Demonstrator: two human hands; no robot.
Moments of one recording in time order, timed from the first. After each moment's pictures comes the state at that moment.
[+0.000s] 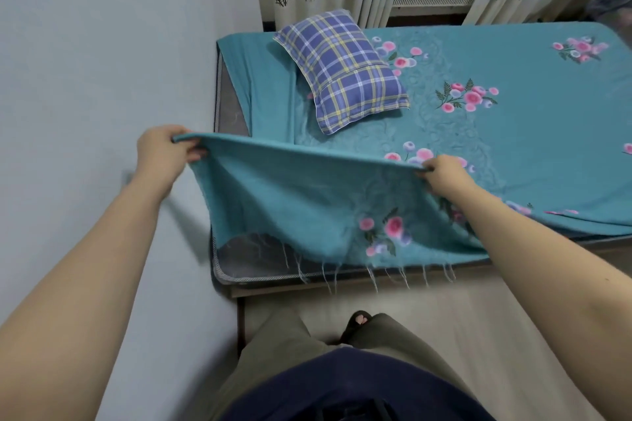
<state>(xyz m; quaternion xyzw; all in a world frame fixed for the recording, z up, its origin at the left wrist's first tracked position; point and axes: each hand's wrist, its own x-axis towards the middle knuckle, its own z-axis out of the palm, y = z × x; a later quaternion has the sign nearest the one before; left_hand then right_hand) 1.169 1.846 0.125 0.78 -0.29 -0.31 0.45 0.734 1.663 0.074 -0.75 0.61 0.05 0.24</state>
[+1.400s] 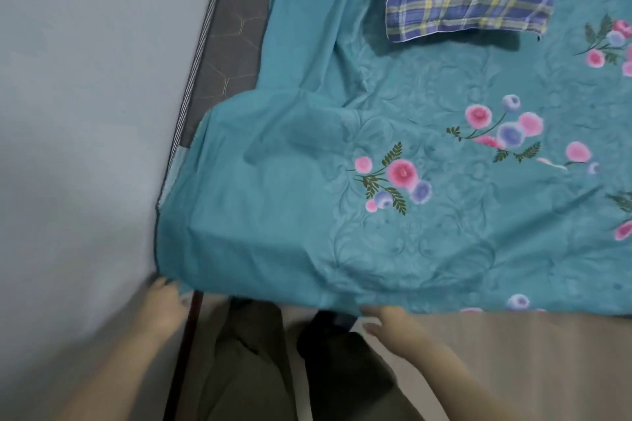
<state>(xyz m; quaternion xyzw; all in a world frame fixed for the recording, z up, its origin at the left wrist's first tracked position) 1.037 2.050 -0.245 0.88 -0.25 -0.40 -0.08 0.698 1.834 -0.260 -0.72 0.41 0.38 0.41</state>
